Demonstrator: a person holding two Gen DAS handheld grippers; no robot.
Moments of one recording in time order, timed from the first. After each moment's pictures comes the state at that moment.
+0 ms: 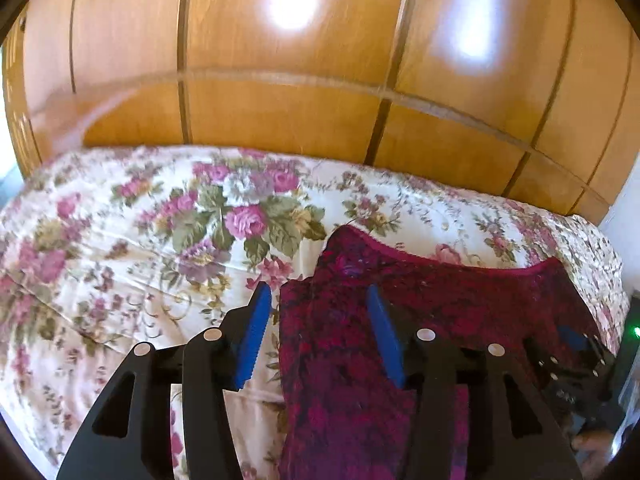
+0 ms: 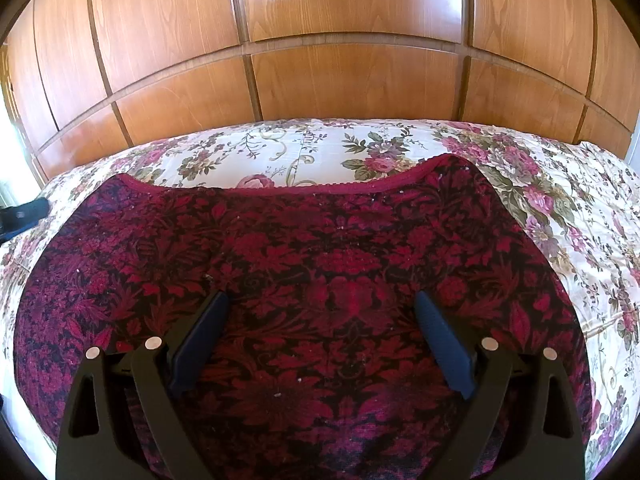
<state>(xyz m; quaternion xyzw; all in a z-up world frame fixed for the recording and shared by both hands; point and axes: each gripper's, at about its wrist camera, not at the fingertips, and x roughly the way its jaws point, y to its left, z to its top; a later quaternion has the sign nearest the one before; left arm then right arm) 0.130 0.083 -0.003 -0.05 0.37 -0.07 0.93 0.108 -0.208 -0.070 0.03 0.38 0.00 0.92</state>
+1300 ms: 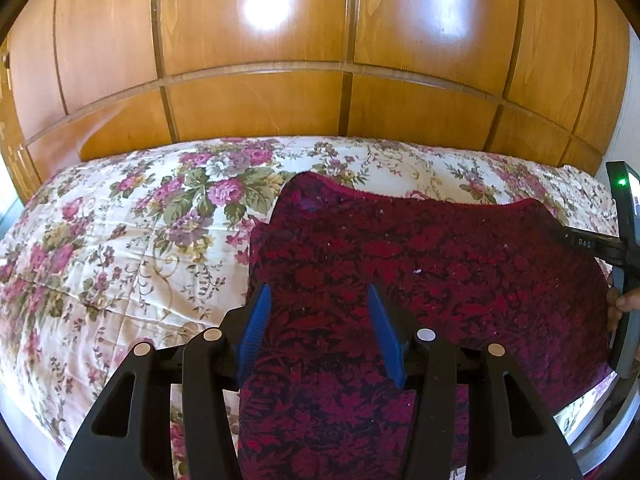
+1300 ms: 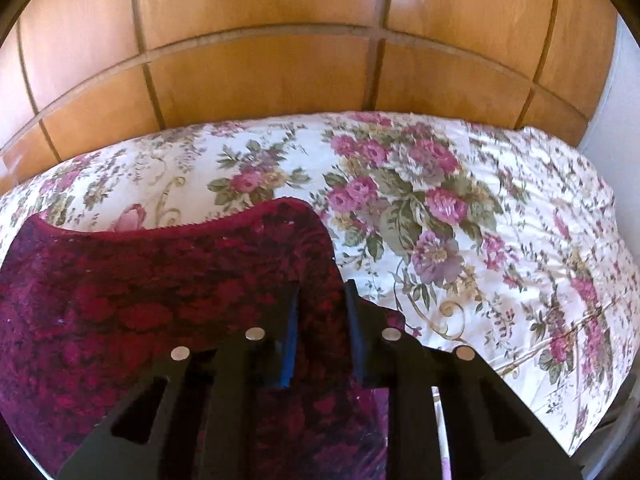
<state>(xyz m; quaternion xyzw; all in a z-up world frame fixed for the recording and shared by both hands) 0.080 0.045 -0.026 0.01 0.38 -0.07 0.92 0.138 -0.304 -0.054 0.03 0.43 -0.10 0.90</state>
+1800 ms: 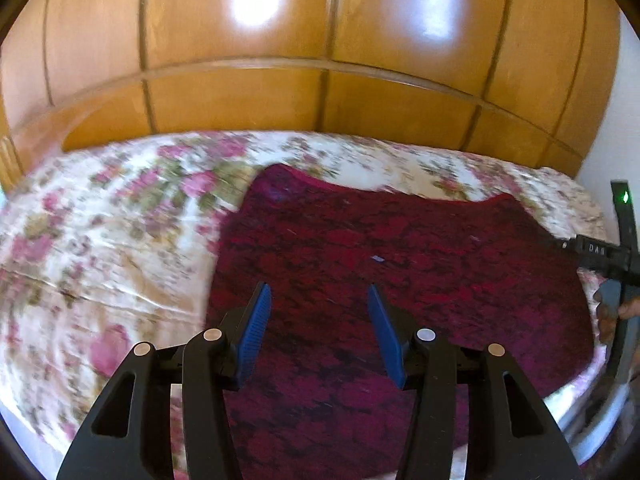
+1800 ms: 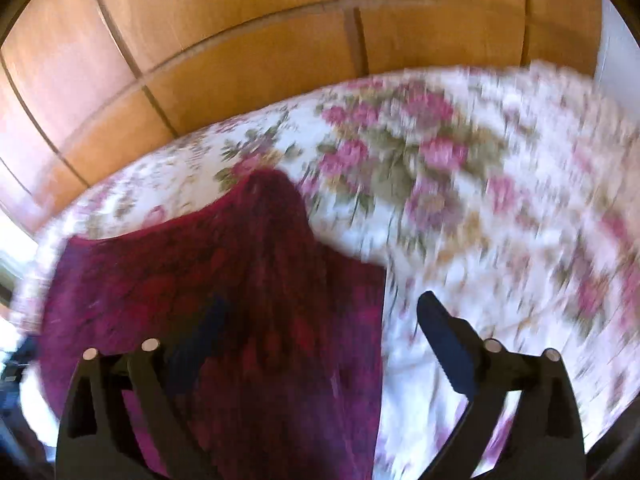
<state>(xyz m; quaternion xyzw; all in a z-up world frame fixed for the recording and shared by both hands) 0.068 0.032 -0.029 -0.03 0.39 -0.13 0.91 0.088 -0.355 -0.055 0.20 0.46 -0.01 0.87</state>
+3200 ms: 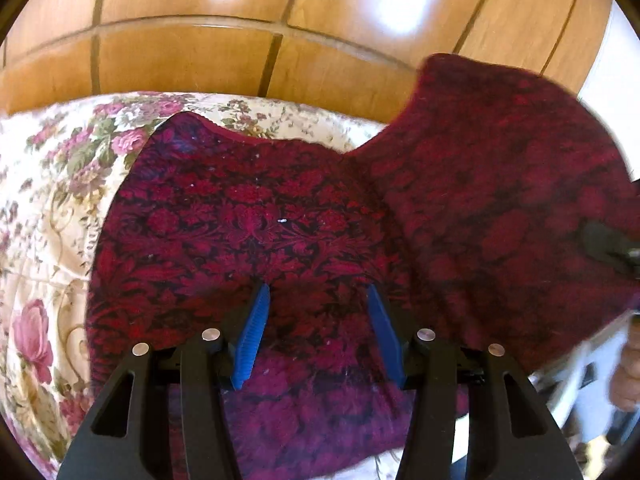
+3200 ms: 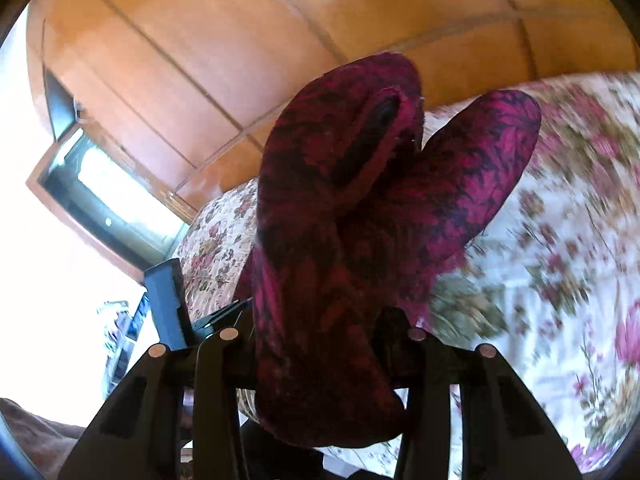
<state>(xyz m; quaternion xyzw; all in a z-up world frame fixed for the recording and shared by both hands) 0.068 0.031 -0.048 -0.10 0.41 -0.22 0.88 0.044 -0.195 0.033 0.20 0.39 0.23 0.87</state>
